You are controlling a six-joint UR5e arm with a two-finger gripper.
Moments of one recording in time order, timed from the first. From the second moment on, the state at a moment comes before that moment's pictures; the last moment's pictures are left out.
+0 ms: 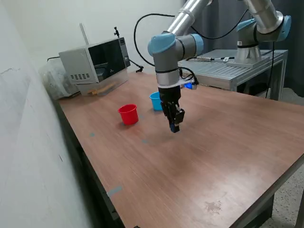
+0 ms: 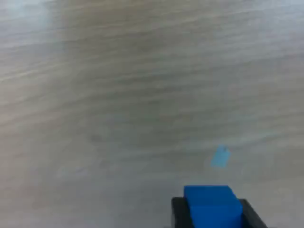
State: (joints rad) arm 0.09 -0.70 1.19 -2.13 -1.58 3.40
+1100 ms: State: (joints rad) arm -0.17 -1.05 1.48 -2.01 -1.81 3.43
